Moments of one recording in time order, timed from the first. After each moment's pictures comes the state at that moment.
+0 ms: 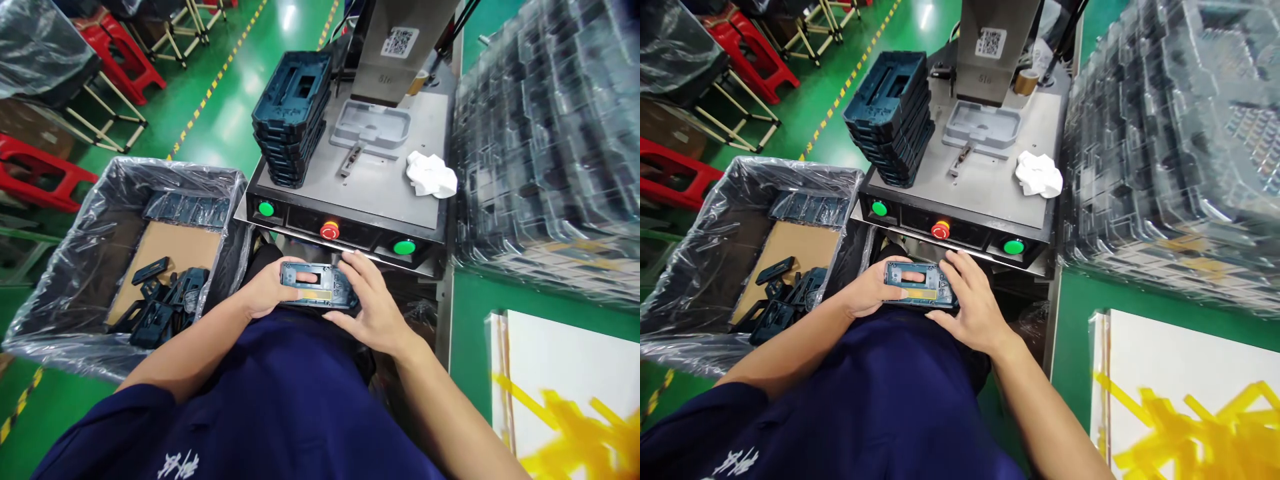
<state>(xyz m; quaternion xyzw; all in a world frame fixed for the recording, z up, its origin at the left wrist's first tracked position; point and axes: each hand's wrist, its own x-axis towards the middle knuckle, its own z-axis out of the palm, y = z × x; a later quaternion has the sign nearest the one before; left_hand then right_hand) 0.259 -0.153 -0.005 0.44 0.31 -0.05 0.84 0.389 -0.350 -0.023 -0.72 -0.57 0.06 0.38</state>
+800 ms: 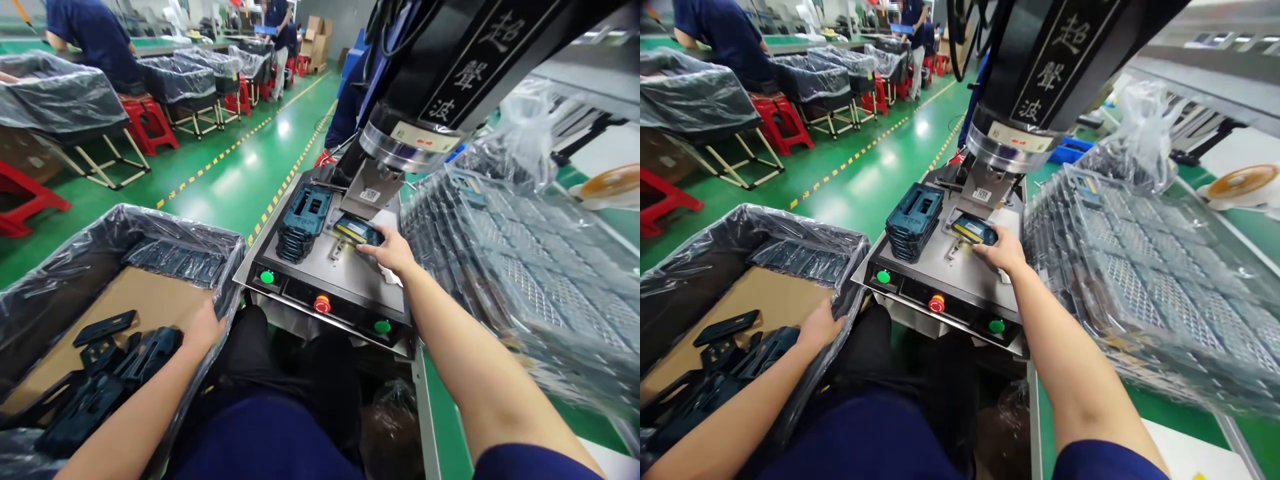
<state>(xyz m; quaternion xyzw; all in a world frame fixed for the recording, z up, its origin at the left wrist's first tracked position) 0.210 -0.018 -0.113 0.82 0.52 -0.09 0.23 0.630 -0.232 0.041 -0.91 -0.32 0.00 0.24</state>
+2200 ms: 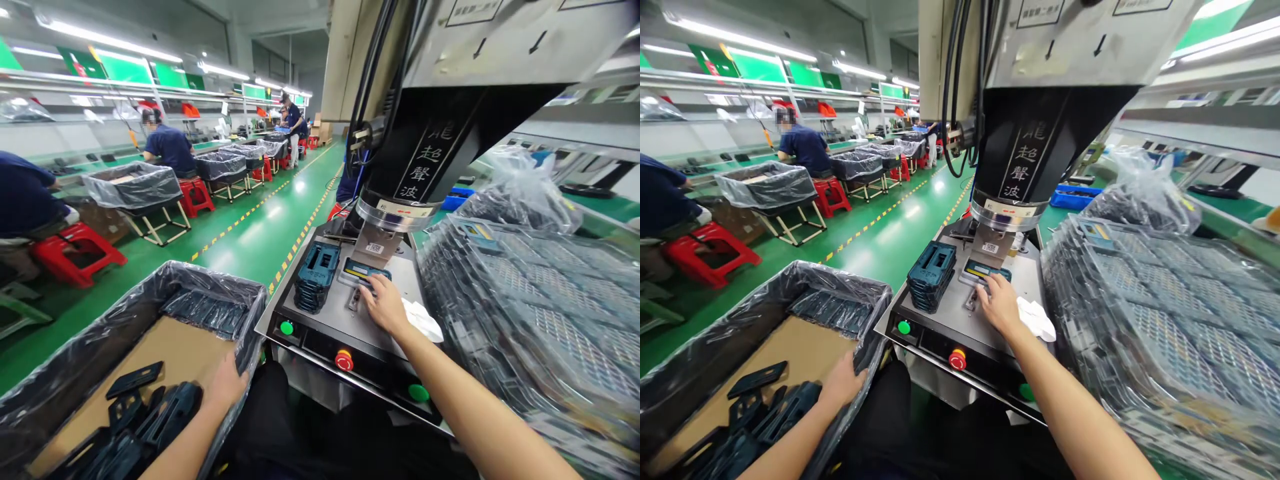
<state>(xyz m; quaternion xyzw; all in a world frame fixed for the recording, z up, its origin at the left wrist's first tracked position) 0.211 -0.017 -0.130 0.82 0.52 -0.05 0.24 0.603 -0.203 0.004 -0.83 -0.46 -0.19 0.26</state>
